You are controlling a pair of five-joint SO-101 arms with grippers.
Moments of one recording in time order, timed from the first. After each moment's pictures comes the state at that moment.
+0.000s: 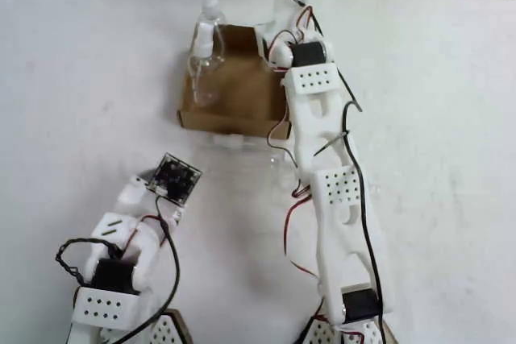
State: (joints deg) left arm 2.0 -89.9 97.6 39.1 -23.0; right arm -14.5 66.9 -79.7 56.5 5.5
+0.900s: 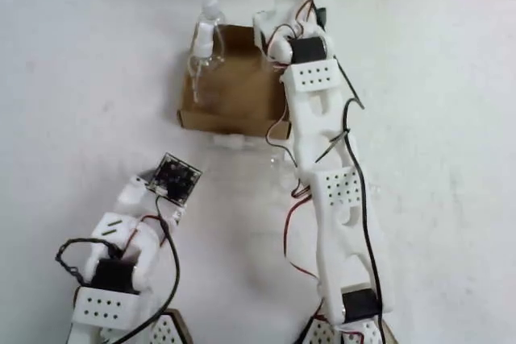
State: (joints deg) left arm 2.0 -89.9 97.6 39.1 -23.0; right arm -15.1 63.3 -79.7 56.5 -0.1
